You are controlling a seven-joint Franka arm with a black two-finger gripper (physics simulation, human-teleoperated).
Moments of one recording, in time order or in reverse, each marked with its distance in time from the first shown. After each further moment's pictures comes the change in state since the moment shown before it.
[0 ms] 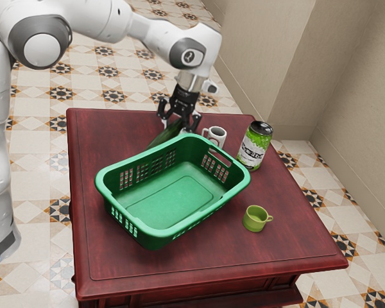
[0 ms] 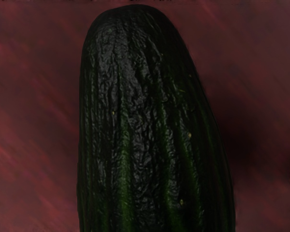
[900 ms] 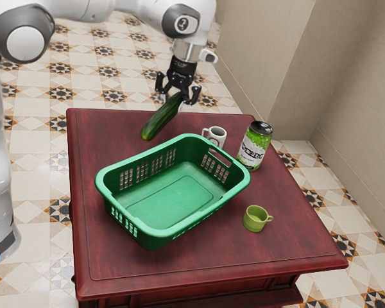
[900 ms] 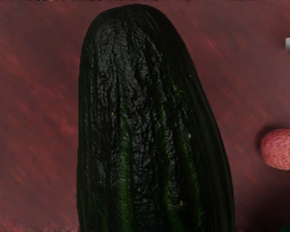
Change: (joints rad) arm 0.017 -0.098 0.021 0.075 0.005 -0.101 0.000
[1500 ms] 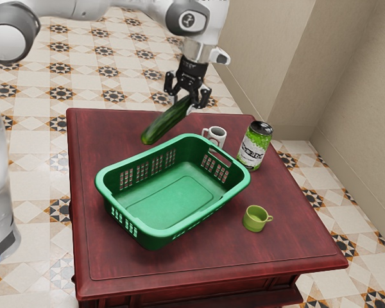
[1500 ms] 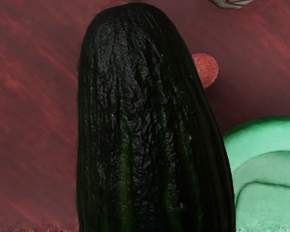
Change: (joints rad) arm -0.089 -0.074 -0.046 0.008 0.015 -0.045 -0.011
